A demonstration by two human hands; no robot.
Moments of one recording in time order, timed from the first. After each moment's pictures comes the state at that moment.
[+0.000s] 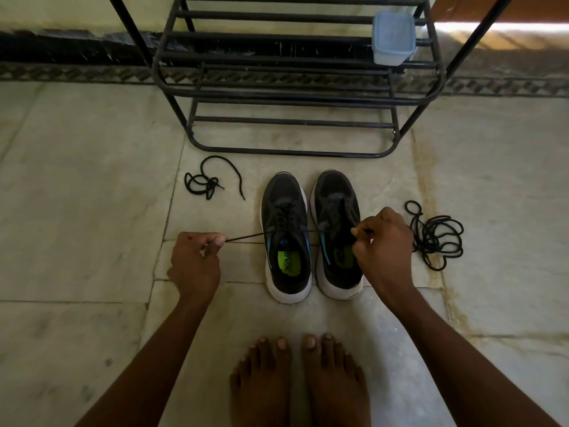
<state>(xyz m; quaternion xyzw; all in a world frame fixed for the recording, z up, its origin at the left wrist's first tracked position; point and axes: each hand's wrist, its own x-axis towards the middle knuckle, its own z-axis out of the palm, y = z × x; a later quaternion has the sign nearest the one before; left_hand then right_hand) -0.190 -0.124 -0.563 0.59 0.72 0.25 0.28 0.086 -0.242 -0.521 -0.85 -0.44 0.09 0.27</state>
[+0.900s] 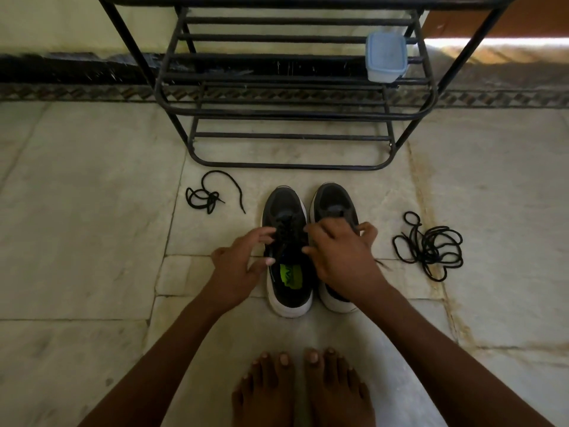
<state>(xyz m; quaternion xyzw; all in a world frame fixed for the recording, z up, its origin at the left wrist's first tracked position) -0.163 -0.119 -0.552 0.81 0.42 0.13 0.39 0.053 -0.215 -0.518 -0.75 -0.65 0.06 0.13</state>
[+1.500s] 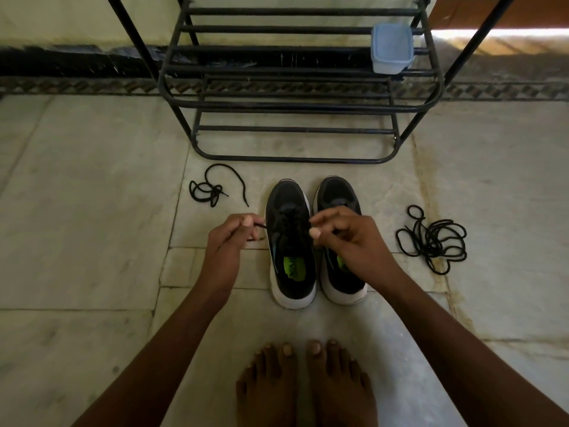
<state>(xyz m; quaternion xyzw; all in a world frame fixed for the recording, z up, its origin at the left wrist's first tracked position) -0.154 -0.125 -0.501 0.59 0.49 0.30 0.56 0.066 -0.215 -0.497 -0.65 -0.48 0.39 0.44</state>
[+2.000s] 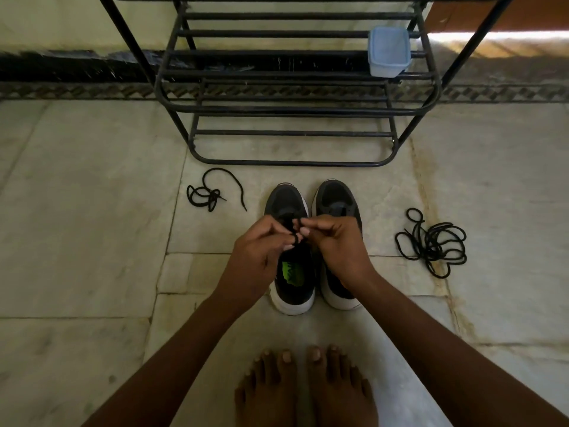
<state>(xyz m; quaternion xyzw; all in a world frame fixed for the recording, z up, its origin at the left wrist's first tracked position) -0.128 -0.130 -0.509 0.86 0.27 0.30 0.31 0.041 -0.193 -0.519 -0.65 -0.37 0.40 0.53</state>
